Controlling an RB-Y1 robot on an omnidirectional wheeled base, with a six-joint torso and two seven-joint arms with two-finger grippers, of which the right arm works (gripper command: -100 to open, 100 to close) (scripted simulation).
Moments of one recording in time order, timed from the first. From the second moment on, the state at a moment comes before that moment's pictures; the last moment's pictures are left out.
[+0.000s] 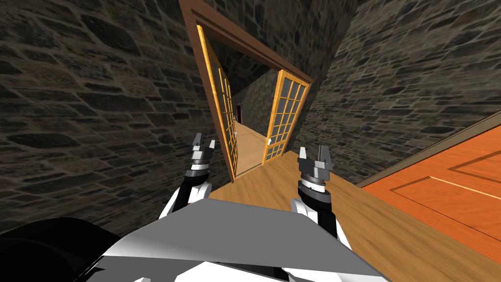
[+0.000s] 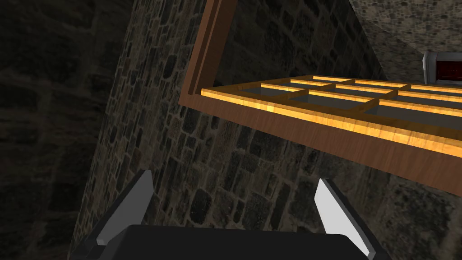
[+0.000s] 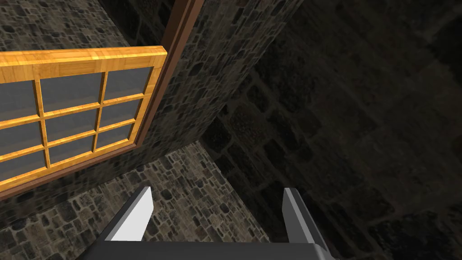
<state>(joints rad) 0.51 0.05 0.02 -2.34 0.09 -0.61 -0.14</state>
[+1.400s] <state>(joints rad) 0.49 -0.05 -0.03 -2.08 0.21 -0.70 0.10</state>
